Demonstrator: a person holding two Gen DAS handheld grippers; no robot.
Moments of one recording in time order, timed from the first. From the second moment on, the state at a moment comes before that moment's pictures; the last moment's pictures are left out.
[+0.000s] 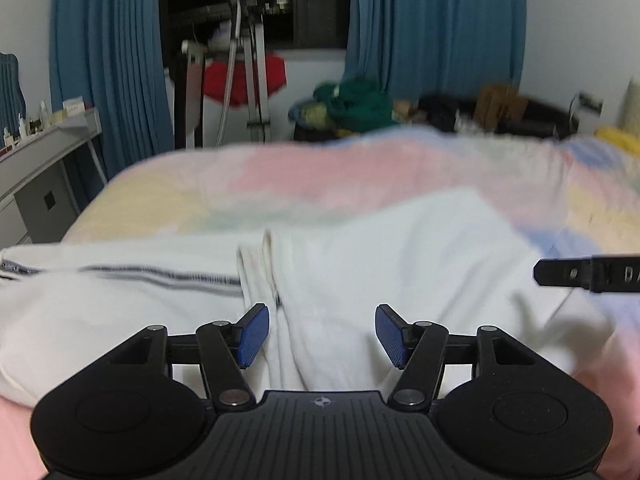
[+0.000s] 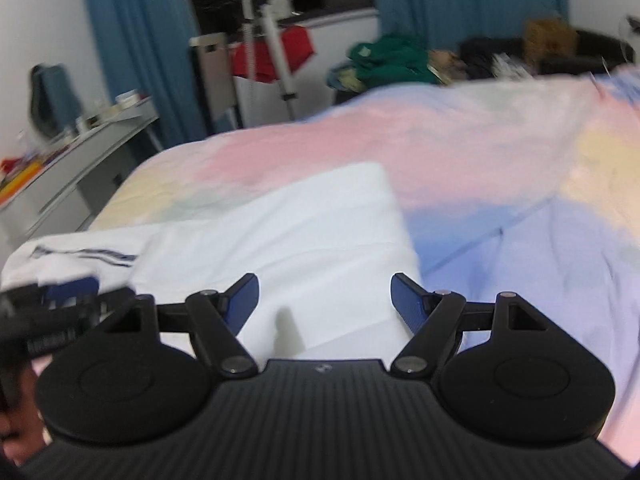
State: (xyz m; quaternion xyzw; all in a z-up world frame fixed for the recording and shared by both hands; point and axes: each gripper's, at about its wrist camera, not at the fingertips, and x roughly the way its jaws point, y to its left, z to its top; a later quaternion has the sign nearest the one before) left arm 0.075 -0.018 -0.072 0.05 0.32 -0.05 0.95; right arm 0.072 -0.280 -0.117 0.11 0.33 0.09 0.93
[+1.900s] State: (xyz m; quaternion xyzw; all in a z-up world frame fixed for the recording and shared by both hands) left arm 0.021 0.314 -0.086 -0.49 0.27 0.23 0.80; right arm 0.086 -0.270 -0.131 0.11 0.33 0.12 0.93
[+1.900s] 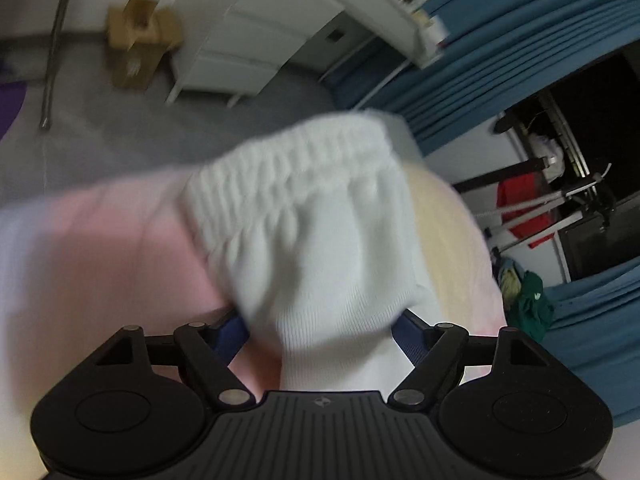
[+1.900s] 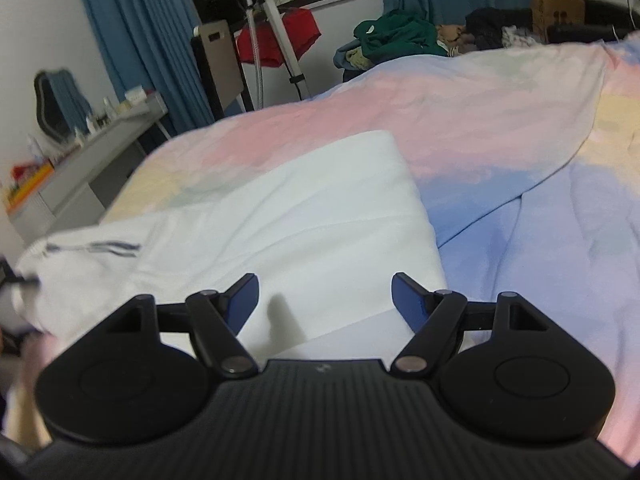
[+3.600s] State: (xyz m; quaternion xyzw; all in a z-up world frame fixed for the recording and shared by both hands) left arm 0.016 0.304 -0.100 -0.58 0.22 0.10 0.78; right arm 0.086 -0.246 -0.137 0.06 0.34 0.13 0.93
